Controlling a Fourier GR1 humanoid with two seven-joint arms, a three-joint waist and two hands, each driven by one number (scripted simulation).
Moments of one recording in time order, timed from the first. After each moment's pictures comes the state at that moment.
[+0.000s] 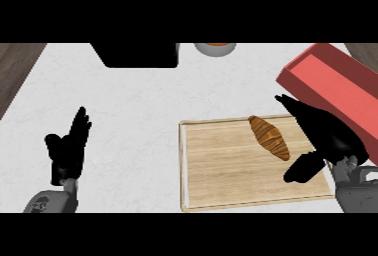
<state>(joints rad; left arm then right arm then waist) -0.10 0.25 -0.06 -1.29 0.13 0.28 0.00 -0.30 -0.46 0.26 -1.78 0.48 0.45 0.70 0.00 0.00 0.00</state>
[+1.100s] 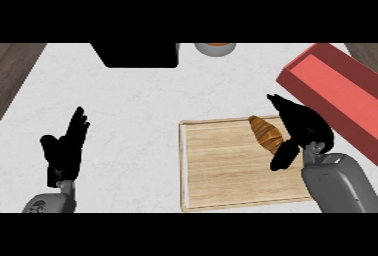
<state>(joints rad) -0.08 0.20 0.01 -1.35 0.05 0.23 0.04 -0.35 -0.27 0.20 -1.59 0.73 0.53 0.70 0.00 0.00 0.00</state>
